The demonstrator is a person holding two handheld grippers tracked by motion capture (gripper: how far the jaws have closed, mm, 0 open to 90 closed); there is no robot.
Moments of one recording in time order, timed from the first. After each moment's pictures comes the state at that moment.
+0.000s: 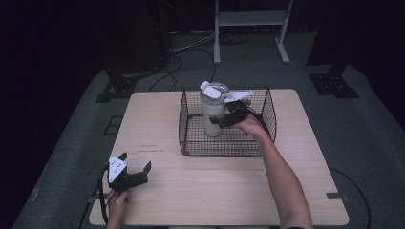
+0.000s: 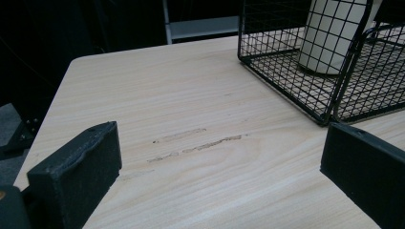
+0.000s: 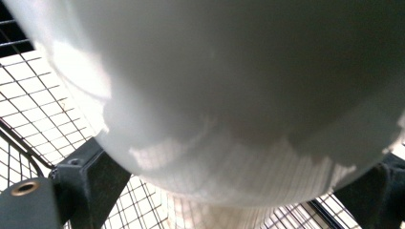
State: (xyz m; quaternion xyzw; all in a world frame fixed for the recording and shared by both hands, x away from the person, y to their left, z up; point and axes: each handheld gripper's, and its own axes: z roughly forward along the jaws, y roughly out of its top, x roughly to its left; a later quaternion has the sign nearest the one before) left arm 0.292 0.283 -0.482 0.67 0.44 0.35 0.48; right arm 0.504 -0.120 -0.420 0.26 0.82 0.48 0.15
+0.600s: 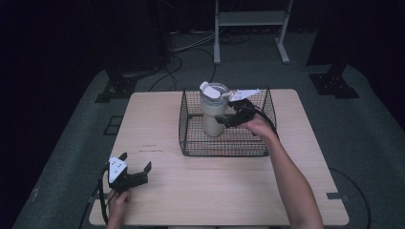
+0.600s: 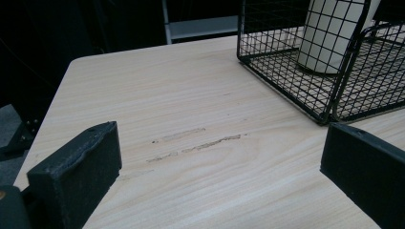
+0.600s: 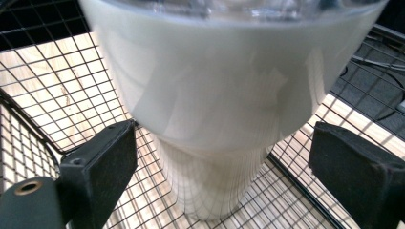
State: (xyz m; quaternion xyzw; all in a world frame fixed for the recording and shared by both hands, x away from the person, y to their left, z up) left arm 0.292 0.282 -0.483 0.67 0.44 0.36 0.48; right arm 0.487 -0.137 -0.398 0.27 0.83 0.47 0.16
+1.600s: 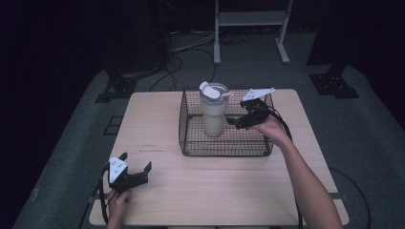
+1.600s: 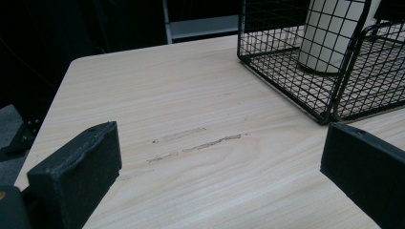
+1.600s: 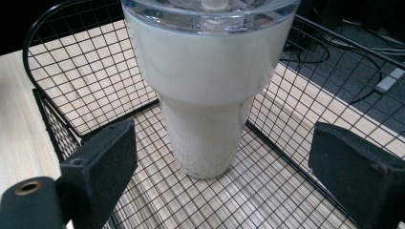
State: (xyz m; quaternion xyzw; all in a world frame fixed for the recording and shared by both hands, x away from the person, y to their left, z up) left arm 0.292 0.282 -0.483 0.68 0.44 0.36 0.48; right arm 0.454 -0.167 -0.368 0.30 0.83 0.45 0.17
